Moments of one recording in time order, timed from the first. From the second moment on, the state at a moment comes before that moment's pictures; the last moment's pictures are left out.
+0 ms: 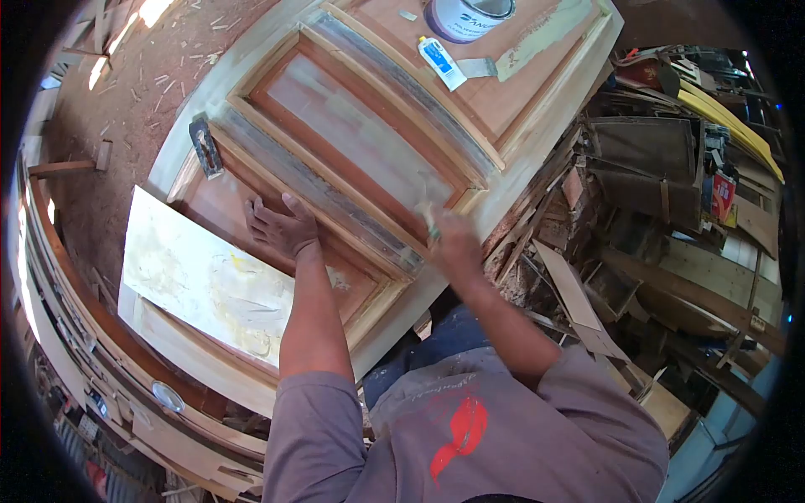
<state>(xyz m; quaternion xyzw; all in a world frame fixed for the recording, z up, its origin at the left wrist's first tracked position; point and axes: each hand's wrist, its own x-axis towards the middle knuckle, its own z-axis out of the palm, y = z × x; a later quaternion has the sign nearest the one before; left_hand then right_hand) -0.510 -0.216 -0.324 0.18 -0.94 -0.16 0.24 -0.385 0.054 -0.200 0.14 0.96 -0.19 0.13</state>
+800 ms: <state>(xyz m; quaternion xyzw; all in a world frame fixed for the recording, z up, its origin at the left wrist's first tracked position) -0.513 -0.215 -0.310 0.19 -0.94 -0.17 0.23 -0.589 0.051 -0.204 -0.10 0.93 -0.35 0.00</state>
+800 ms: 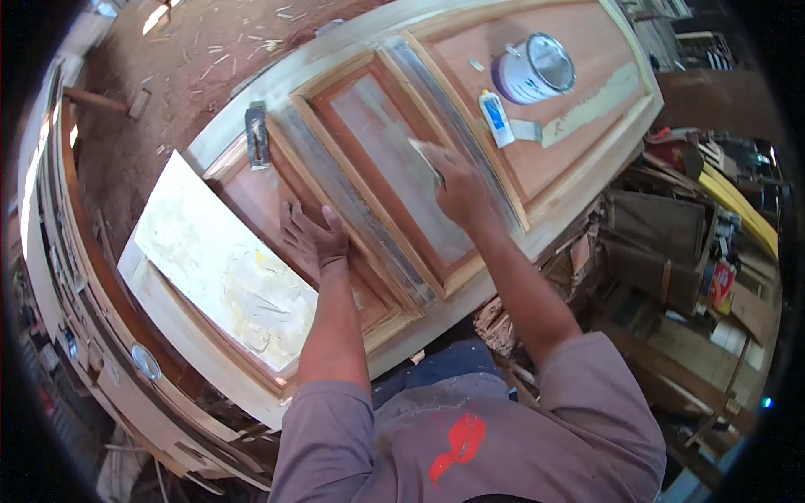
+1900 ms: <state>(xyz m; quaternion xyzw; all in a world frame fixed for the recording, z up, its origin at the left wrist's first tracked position) -0.514 -0.219 -0.302 0.24 -0.92 -0.20 0.21 -0.745 0.004 -0.192 -0.34 0.92 -0.12 0.14</state>
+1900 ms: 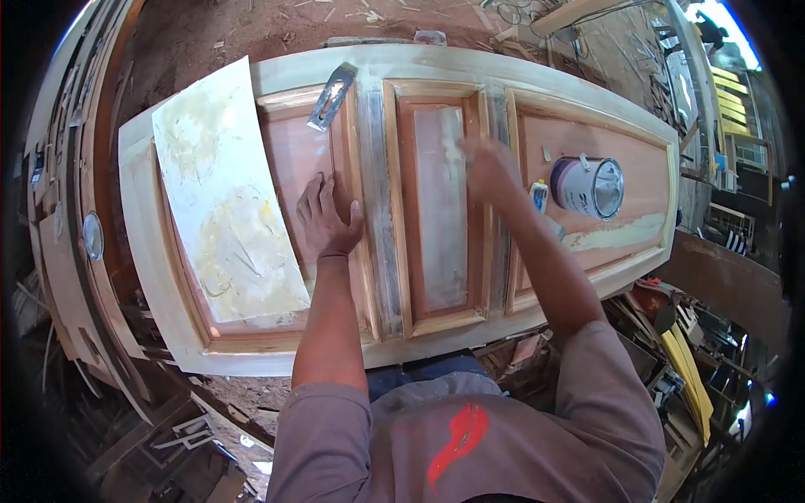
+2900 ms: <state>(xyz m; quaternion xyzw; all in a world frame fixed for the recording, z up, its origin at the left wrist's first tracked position) -0.512 -0.217 -0.306 0.24 -0.93 -0.18 0.22 -0.511 0.126 -0.213 -0.32 0.92 -0.07 0.22</state>
